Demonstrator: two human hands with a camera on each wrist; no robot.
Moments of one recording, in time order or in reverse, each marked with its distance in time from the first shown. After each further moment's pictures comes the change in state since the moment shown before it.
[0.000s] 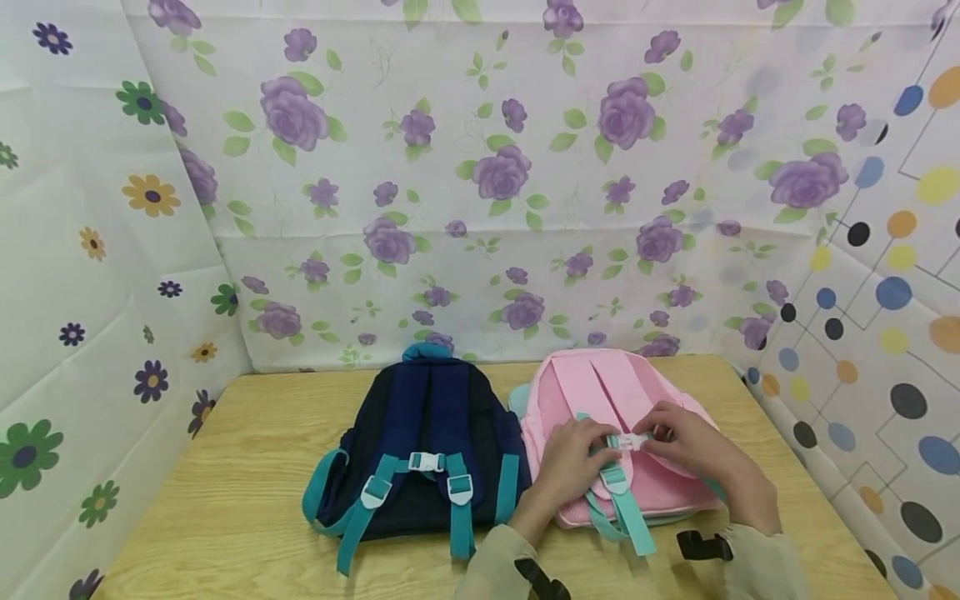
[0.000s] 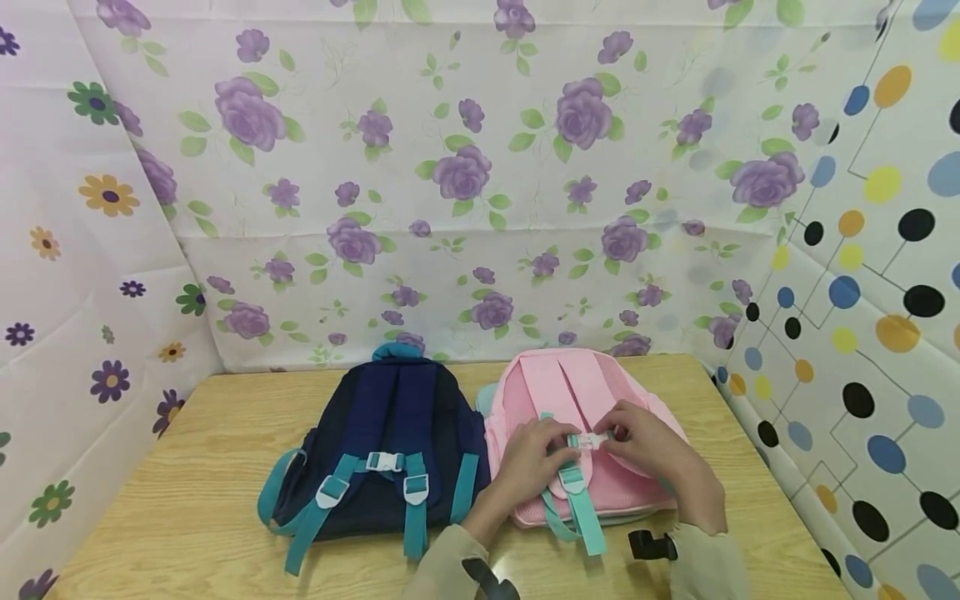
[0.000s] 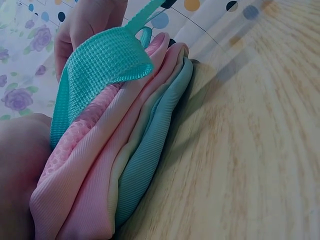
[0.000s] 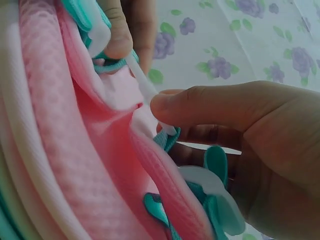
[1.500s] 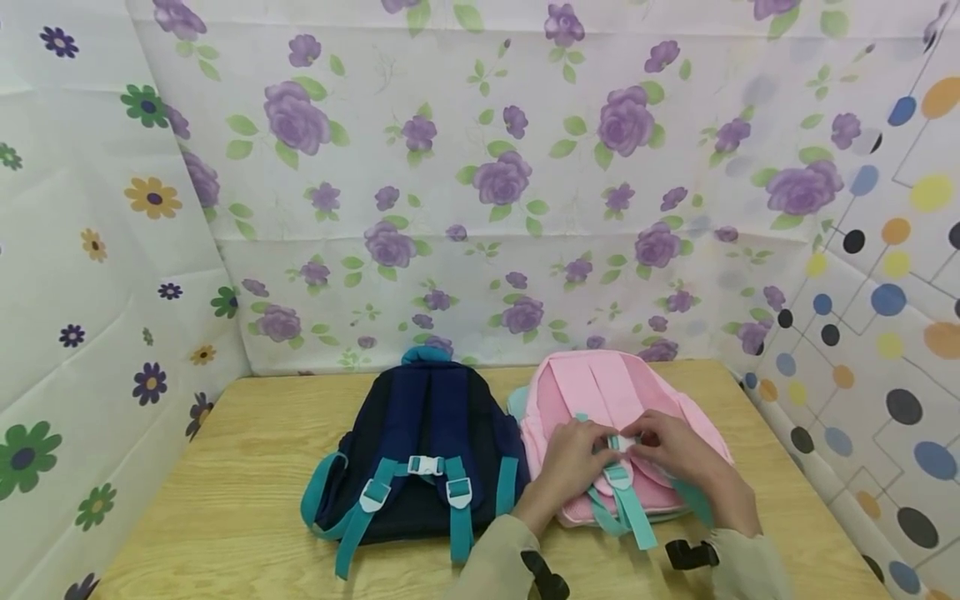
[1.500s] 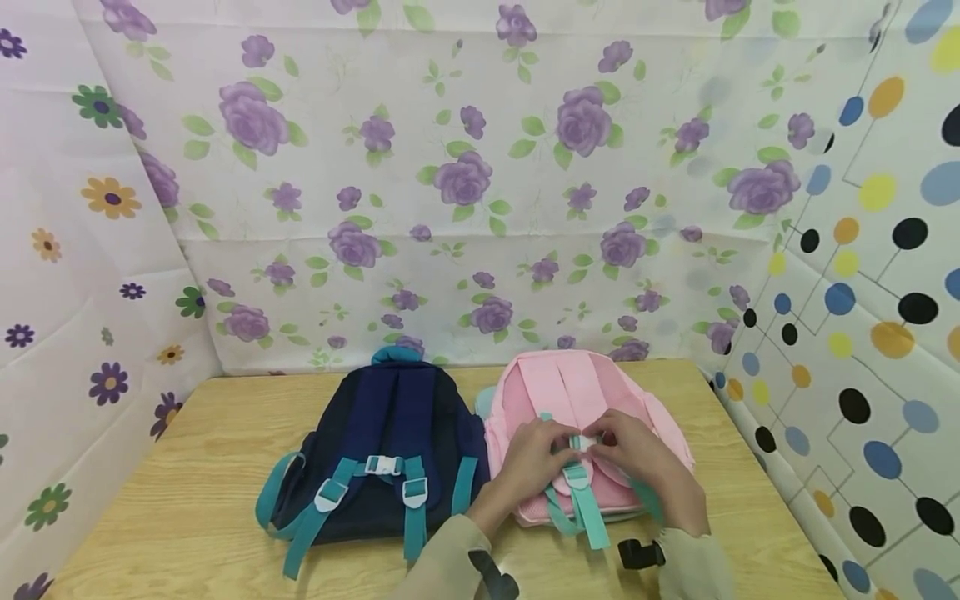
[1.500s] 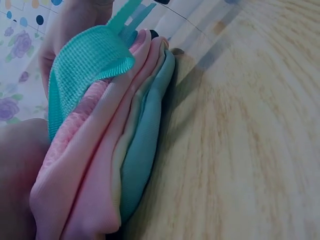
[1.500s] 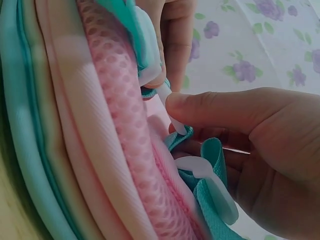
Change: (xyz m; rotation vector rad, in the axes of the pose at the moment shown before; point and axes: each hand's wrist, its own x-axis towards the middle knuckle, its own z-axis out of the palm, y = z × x) left_hand 0.014 0.002 0.004 0.082 -0.039 -0.015; right_hand 0.009 0.006 0.018 0.001 0.016 0.005
